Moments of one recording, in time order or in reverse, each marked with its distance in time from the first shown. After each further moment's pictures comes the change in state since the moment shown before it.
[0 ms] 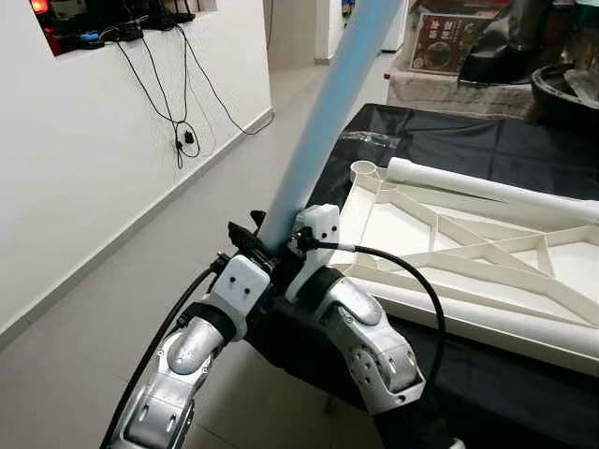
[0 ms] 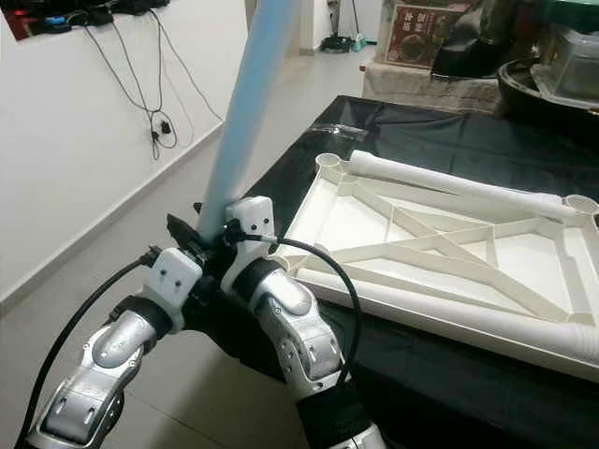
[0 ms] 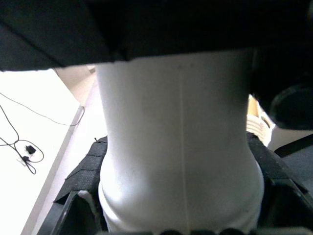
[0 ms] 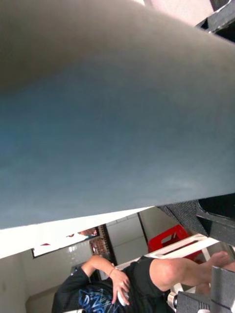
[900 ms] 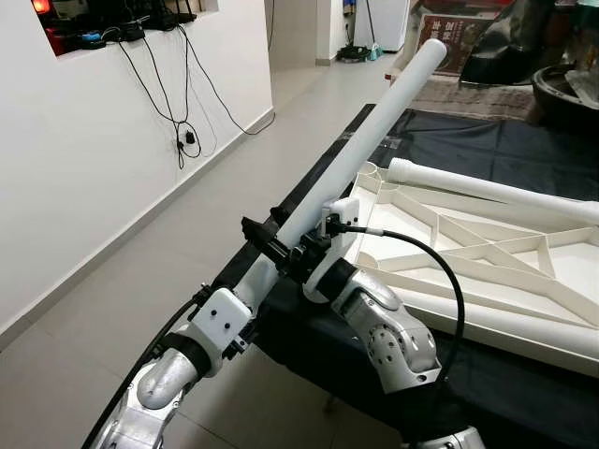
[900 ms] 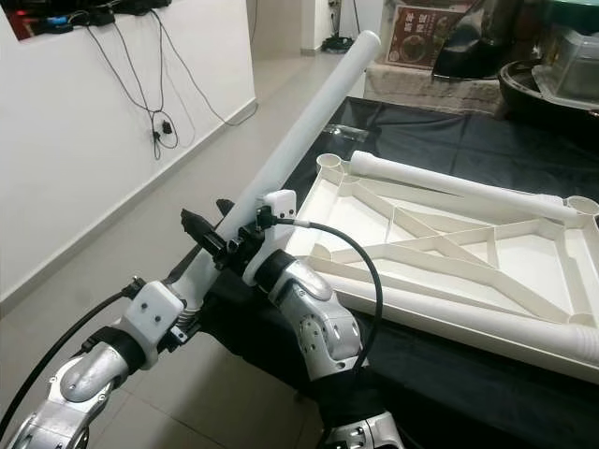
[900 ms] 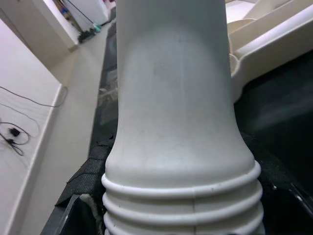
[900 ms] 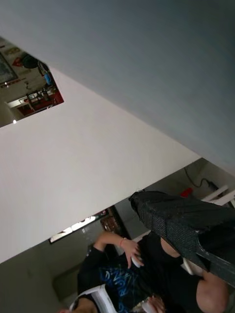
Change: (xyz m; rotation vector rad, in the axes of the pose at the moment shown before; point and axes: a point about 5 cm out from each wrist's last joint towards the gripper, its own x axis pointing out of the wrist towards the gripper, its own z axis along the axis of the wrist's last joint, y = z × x) left arm -0.039 0.004 -0.022 0.018 0.117 -0.101; right arm -0.009 -0.025 0.005 0.217 0.010 0.054
